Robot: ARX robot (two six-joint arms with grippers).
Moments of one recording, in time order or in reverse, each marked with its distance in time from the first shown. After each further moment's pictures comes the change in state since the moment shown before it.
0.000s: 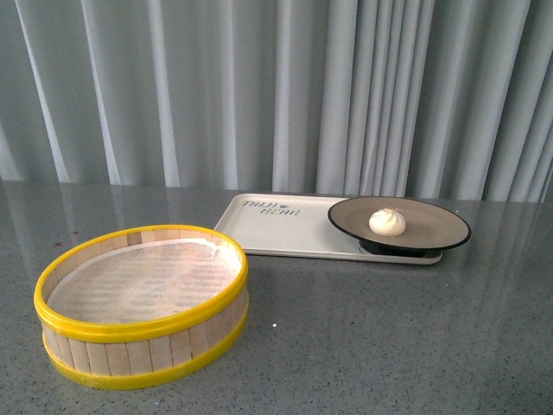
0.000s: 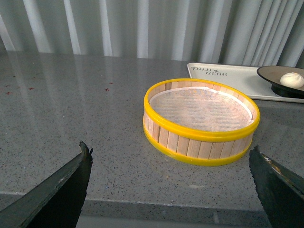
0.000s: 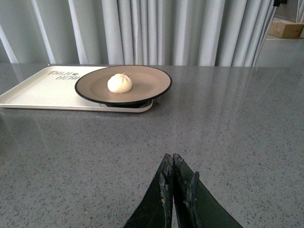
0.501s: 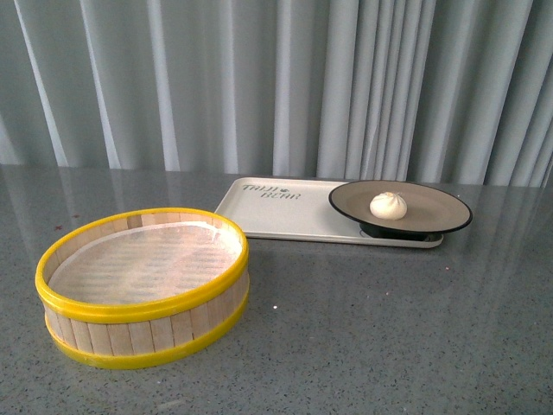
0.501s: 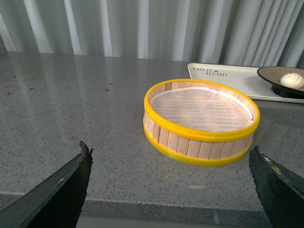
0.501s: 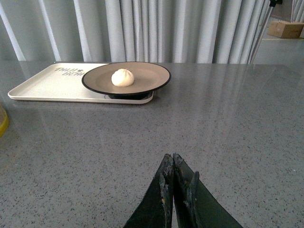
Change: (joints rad) left arm 0.000 0.000 0.000 0.000 0.000 0.000; right arm 0.000 -0.410 -0.093 -0.317 0.000 -0.002
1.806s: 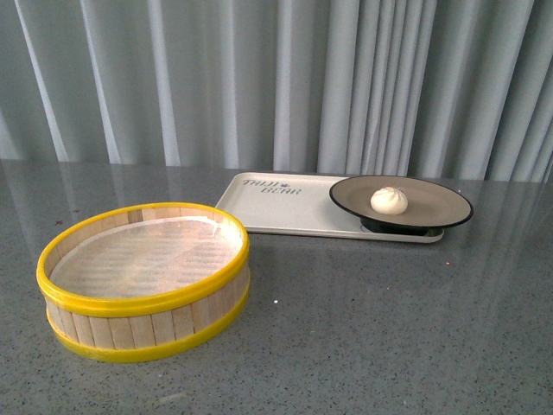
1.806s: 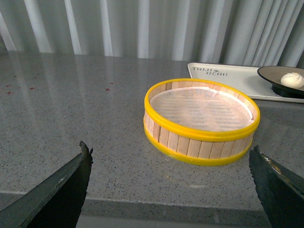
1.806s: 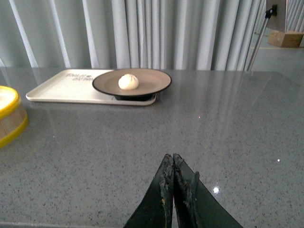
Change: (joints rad) left arm 0.000 0.000 0.000 0.000 0.000 0.000; right arm 0.000 -0.740 -0.008 -0.710 -0.002 -0.001
